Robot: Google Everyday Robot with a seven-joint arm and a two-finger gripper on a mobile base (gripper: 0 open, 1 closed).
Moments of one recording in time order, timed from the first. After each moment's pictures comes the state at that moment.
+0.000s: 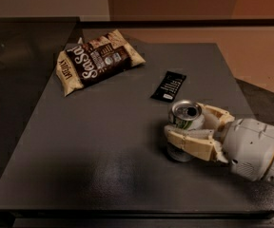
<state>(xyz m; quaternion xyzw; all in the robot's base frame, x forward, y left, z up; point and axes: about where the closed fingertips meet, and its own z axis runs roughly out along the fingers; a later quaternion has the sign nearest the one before) 0.398 -0.091 0.919 -0.35 0.66 0.29 0.60</state>
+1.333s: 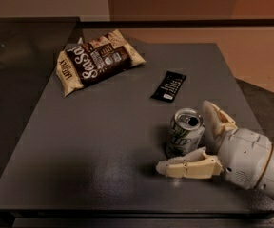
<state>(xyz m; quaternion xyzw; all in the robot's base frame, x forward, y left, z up) 0.395 -0.089 0.897 -0.33 0.67 0.30 0.59</state>
